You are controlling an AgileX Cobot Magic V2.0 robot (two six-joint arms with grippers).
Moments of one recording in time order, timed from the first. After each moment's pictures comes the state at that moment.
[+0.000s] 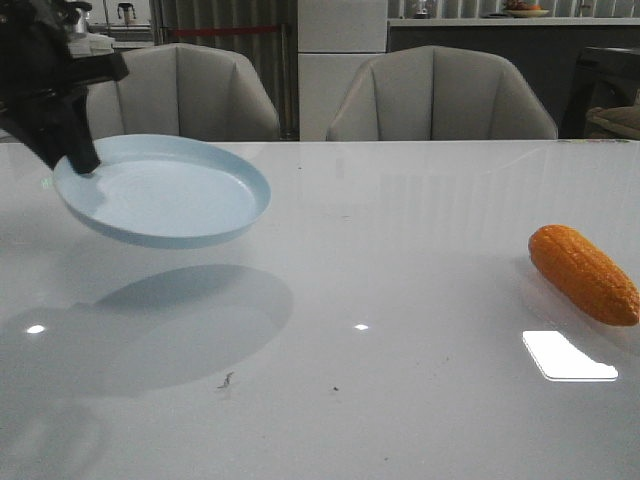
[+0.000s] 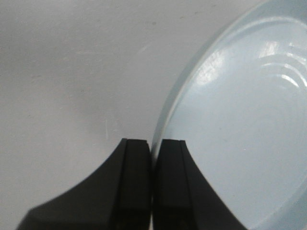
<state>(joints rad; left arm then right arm) -0.14 2.02 -1.80 -0.24 1.22 0.08 0.04 0.97 -0.60 0.06 0.24 -0.07</state>
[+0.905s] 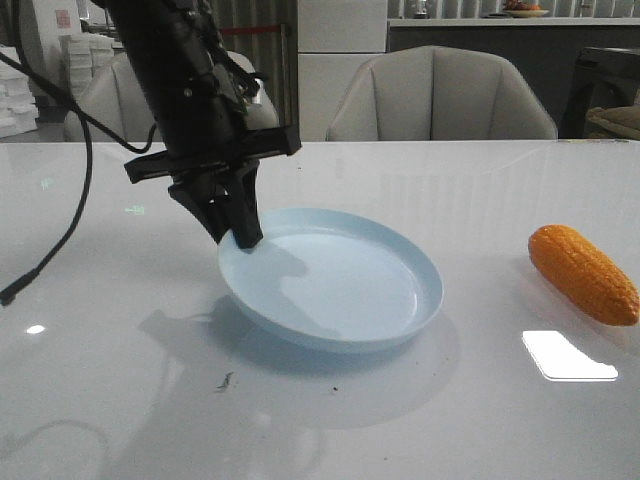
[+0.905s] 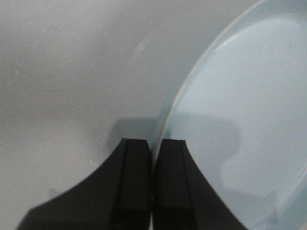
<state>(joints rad) -0.44 2.19 -1.84 -0.28 1.20 0.07 0.04 0.97 -0.60 0.06 0.24 -0.07</state>
